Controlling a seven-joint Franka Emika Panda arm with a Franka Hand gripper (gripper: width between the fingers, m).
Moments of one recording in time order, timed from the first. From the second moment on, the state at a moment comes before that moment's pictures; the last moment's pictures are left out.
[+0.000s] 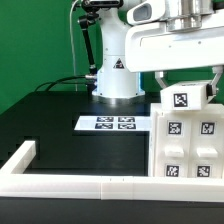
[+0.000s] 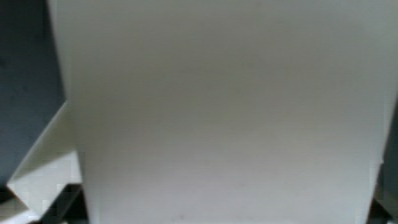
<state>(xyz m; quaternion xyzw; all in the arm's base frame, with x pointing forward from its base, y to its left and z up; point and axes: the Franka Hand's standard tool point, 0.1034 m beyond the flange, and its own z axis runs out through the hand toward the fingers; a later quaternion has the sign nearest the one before) 0.616 0.092 0.151 -0.96 0.24 -0.07 0.07</state>
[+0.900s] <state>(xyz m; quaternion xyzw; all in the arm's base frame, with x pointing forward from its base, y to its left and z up) 0.616 0.093 0.151 -0.83 0.55 -0.04 0.10</state>
